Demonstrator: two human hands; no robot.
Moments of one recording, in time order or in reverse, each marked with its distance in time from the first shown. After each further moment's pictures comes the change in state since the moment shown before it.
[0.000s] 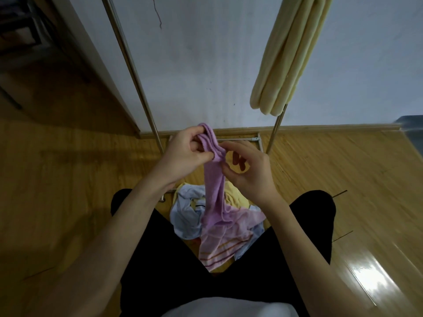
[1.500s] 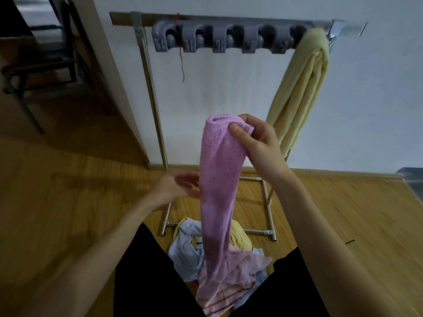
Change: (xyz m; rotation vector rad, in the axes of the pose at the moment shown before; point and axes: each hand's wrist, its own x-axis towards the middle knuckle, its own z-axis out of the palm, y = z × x) left_hand 0.020 -0.059 -0.058 -0.005 -0.064 0.058; right_hand 0.113 -0.044 -0.029 0.702 -0.133 0.182
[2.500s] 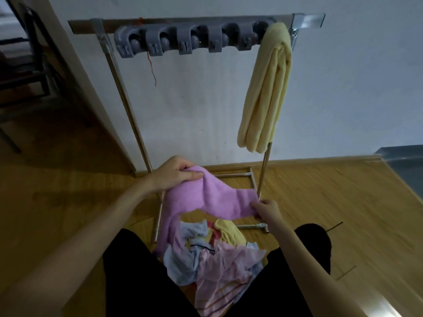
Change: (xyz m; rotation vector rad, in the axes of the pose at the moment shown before) left_hand 0.051 0.033 0.019 0.313 -0.223 0.119; right_hand -0.112 0.162 -0.089 -0.292 0.571 0.904
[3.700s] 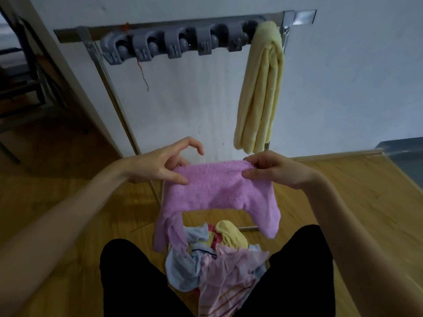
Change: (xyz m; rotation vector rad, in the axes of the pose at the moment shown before) left_hand 0.003 0.060 -0.046 -0.125 -0.512 -0.054; right_hand -0.037 -0.144 -0.068 -0.235 -0.922 -0.708
